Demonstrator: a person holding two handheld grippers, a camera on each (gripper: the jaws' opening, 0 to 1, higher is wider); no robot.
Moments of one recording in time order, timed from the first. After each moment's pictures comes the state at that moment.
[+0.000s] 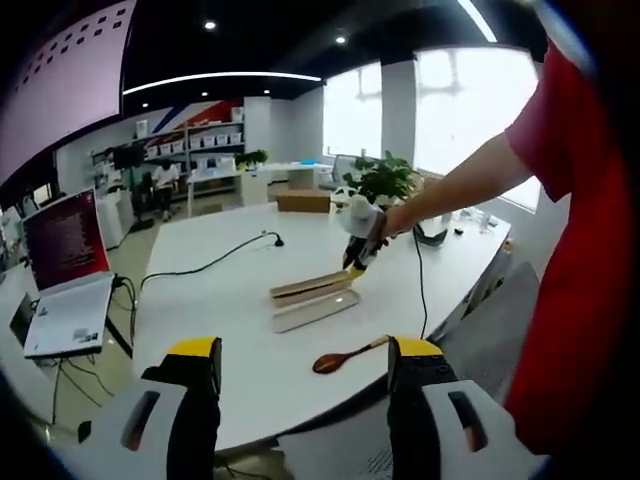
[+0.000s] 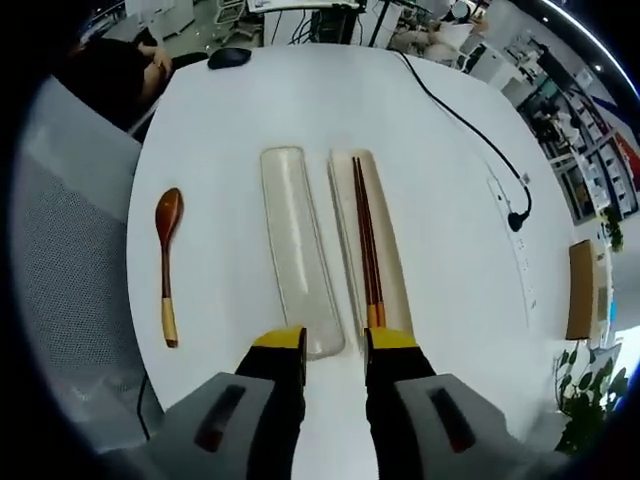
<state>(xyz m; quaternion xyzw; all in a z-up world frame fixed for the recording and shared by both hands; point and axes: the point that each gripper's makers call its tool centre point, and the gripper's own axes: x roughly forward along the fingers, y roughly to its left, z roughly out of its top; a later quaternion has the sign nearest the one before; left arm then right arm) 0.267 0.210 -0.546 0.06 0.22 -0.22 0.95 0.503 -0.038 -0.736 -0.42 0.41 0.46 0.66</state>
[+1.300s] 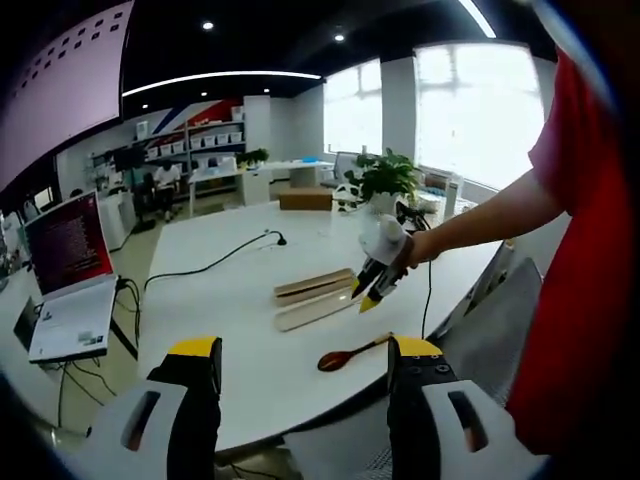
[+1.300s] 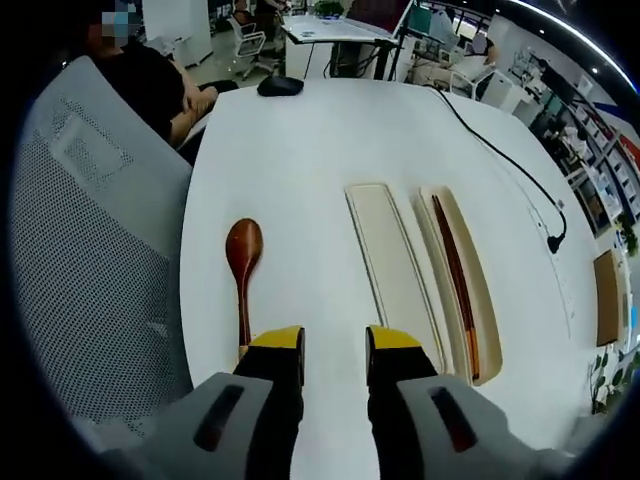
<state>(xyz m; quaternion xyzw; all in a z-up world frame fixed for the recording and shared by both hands) 0.265 0.210 -0.545 0.07 0.22 -0.22 0.95 0.424 0.008 -0.761 -0.36 0.37 0.52 0.68</state>
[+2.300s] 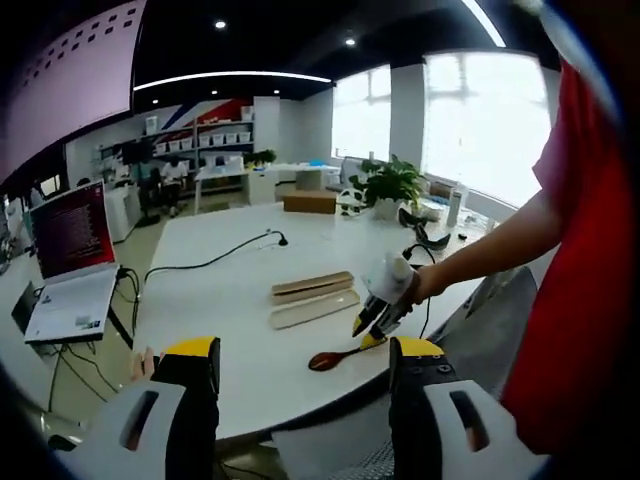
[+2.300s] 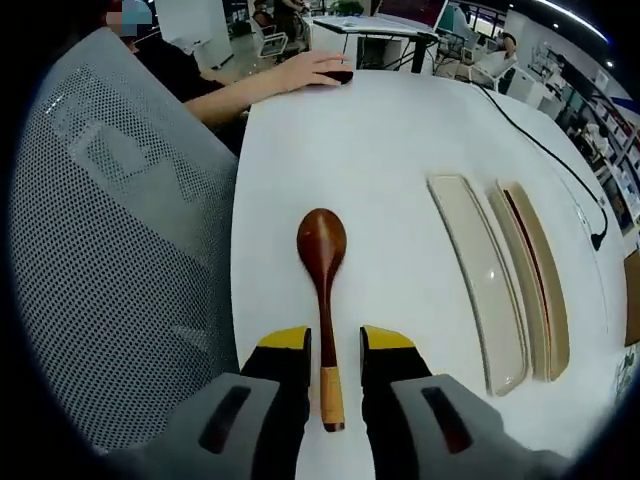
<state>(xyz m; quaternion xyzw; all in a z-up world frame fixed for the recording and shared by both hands) 0.252 0.205 -0.545 0.04 0.22 -0.21 0.95 0.357 0.033 -0.797 -0.34 0.39 0.57 0.64</state>
